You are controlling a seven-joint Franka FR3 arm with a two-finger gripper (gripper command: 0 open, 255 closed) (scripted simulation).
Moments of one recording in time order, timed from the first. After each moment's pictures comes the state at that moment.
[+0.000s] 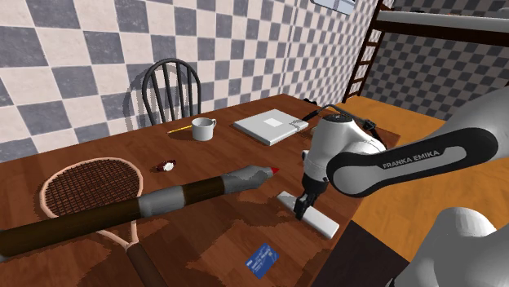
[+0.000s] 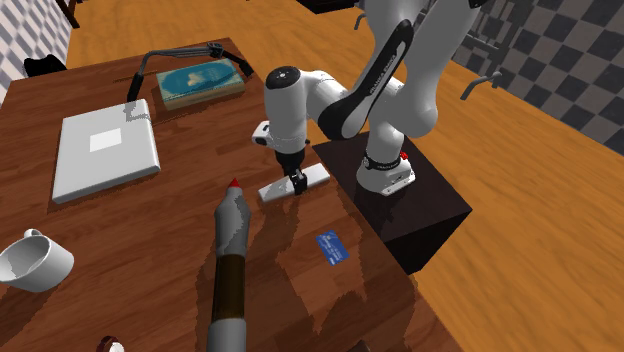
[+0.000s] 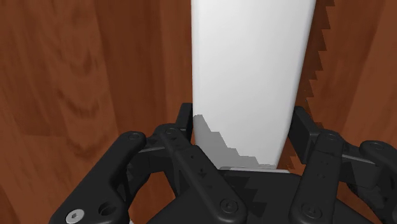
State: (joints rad) arm 0.18 -0.49 -0.03 -2.83 -0.03 2.34 0.05
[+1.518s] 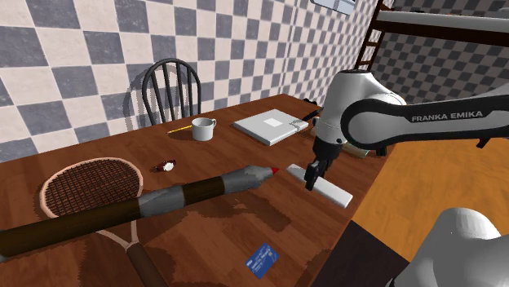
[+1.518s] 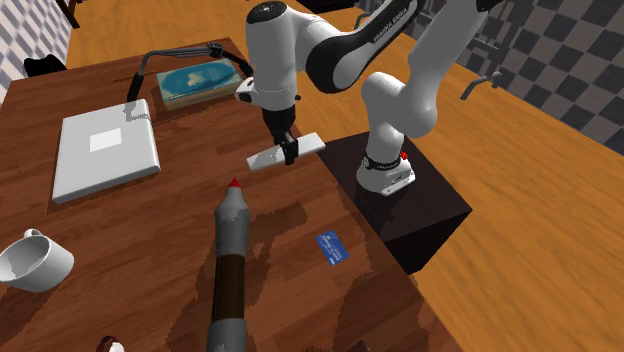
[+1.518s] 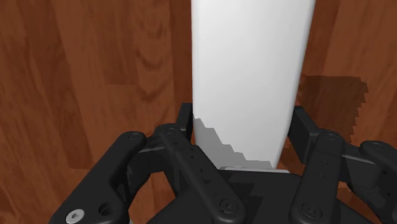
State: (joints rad) arm 0.16 -0.62 -0.07 -2.63 -0.05 2.00 0.00
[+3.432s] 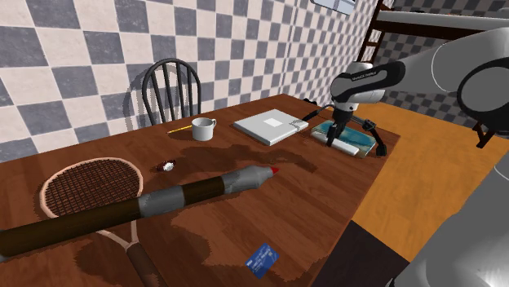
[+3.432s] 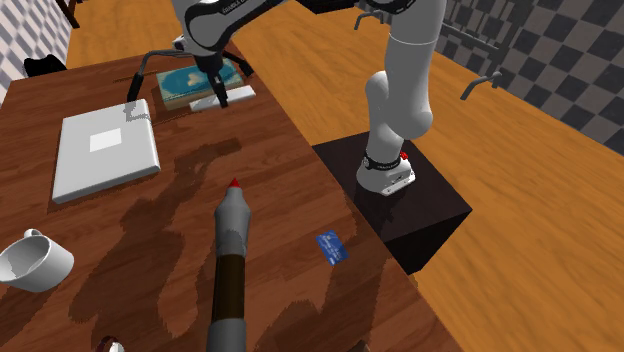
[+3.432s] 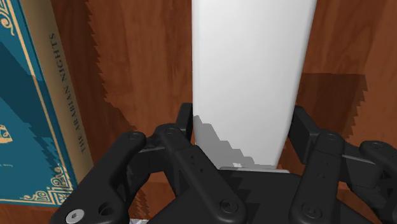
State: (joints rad) arm -0.03 0.04 -0.53 -2.03 0.01 2.06 -0.69
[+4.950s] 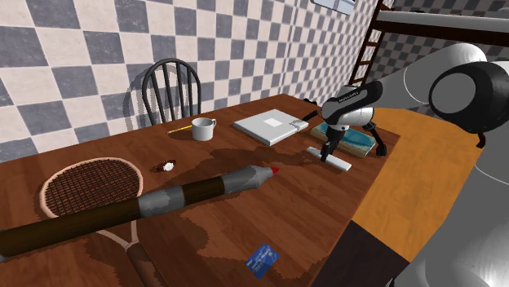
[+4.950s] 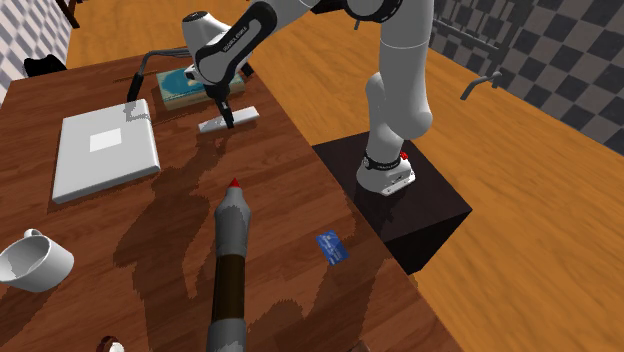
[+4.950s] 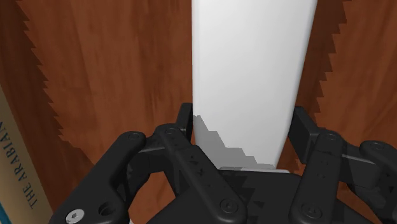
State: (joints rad) arm -0.05 0.16 -0.52 -2.13 0.09 2.27 -0.74
